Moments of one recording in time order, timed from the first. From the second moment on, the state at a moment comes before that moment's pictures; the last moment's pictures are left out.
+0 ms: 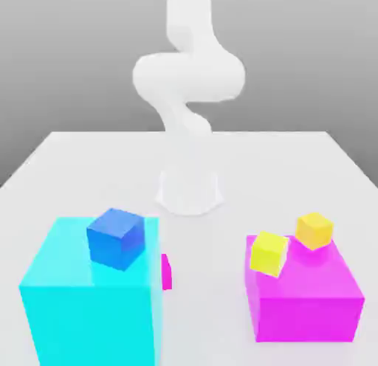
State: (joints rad) arm 0.04 -0.73 -0.01 -2.34 0.00 2.31 0.74
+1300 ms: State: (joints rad) arm -0.04 -0.02 -0.16 -2.96 -0.04 2.95 0.34
